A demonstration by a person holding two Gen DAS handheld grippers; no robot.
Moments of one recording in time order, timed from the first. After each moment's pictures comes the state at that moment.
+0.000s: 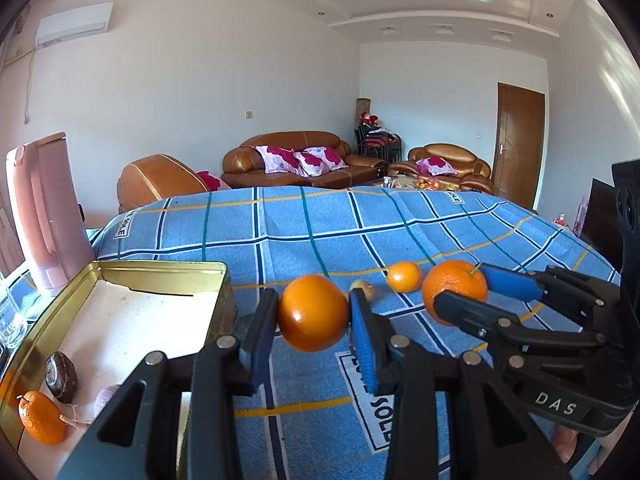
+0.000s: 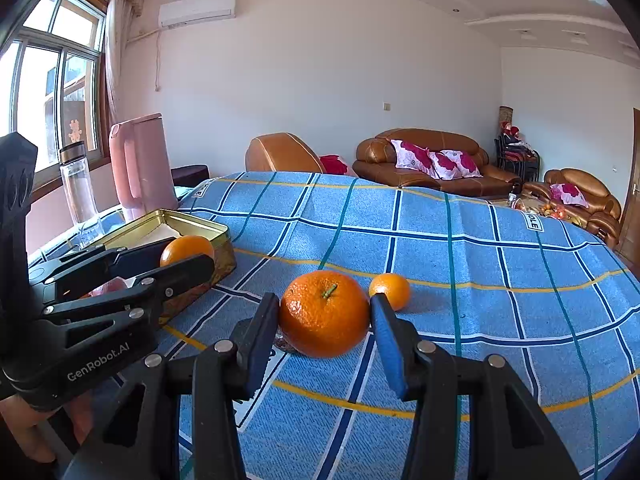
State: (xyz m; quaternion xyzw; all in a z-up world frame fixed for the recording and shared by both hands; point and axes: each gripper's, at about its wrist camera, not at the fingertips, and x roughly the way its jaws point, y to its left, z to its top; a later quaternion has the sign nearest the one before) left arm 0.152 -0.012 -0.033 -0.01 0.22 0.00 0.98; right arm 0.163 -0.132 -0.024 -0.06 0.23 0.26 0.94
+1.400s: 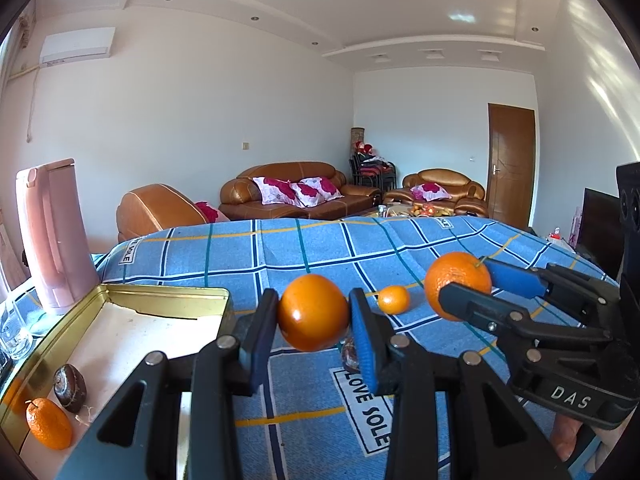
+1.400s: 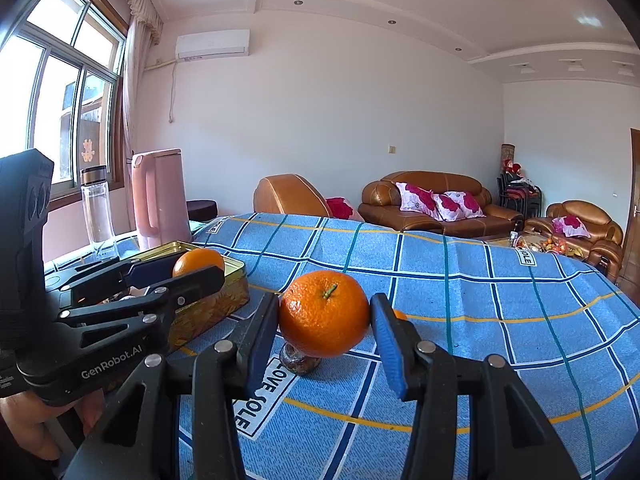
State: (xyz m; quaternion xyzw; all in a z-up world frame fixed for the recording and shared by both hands) left arm 0.129 -0.015 -0.026 0.00 0.16 -0.01 0.99; right arm 0.134 -0.149 -0.014 -0.04 0.15 0.28 0.95
